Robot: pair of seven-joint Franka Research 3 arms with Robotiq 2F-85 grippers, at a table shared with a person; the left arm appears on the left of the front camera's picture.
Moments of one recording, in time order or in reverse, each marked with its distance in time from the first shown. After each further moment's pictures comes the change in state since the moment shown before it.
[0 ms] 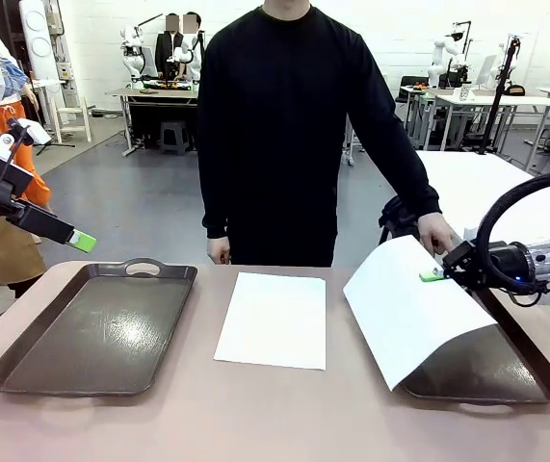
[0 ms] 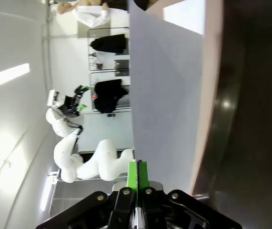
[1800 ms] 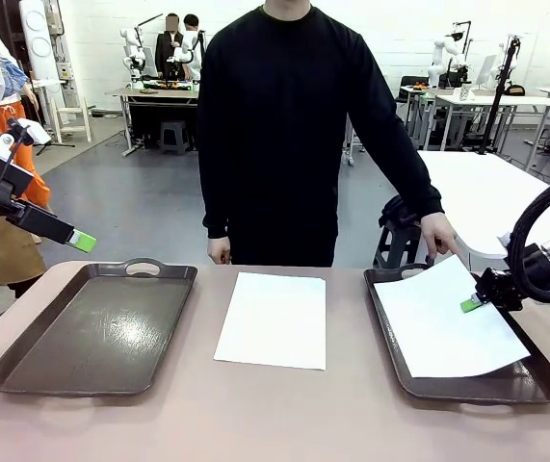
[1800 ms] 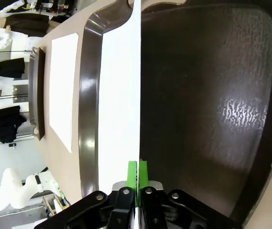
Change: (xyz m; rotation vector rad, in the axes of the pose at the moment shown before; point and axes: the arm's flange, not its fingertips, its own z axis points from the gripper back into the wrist) left arm 0.000 0.000 0.000 0.000 0.000 0.000; right arm 0.009 -0.019 0.067 -0.564 -0.139 0.085
